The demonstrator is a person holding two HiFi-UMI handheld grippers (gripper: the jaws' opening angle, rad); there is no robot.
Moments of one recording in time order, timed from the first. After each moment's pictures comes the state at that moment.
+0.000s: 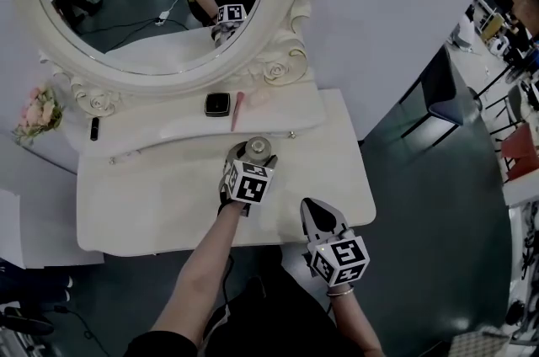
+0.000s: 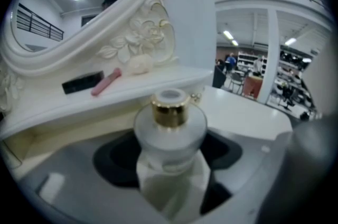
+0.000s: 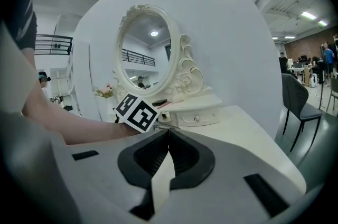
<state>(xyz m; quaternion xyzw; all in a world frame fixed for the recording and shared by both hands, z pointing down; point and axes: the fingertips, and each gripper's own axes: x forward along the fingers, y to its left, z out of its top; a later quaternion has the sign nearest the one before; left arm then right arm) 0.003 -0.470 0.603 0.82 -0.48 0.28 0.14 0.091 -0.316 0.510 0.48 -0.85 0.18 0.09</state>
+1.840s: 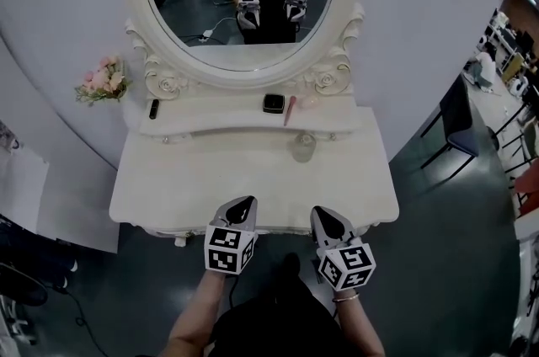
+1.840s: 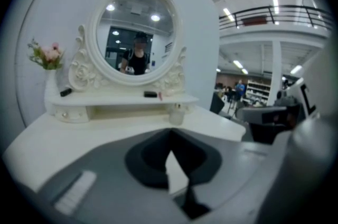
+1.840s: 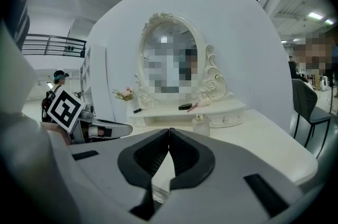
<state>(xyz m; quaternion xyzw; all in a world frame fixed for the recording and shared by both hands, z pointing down) -0.130 -0.251 0.505 0.80 -0.55 0.14 0.16 0.016 -0.238 0.484 0.45 -0.88 0.15 0.06</state>
